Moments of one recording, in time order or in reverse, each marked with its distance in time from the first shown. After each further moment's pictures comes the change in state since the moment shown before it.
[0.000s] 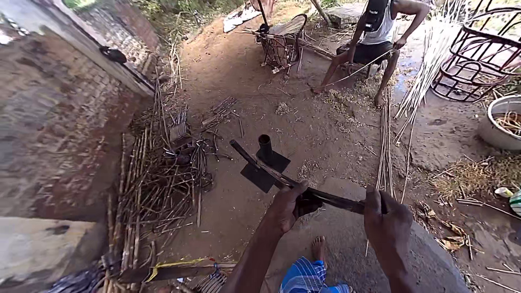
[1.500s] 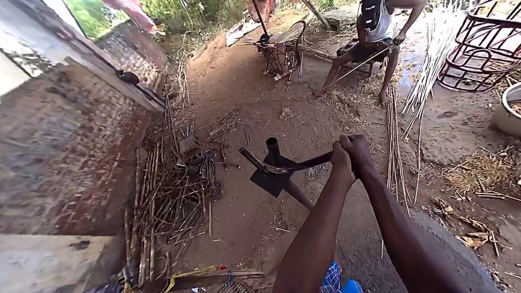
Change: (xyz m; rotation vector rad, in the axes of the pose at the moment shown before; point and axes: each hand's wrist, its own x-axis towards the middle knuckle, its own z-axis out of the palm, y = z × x) left_hand 0.143 -0.009 0.121 -0.199 0.009 0.083; right_hand 0.149 0.026 0.128 0.025 -0.358 0.211
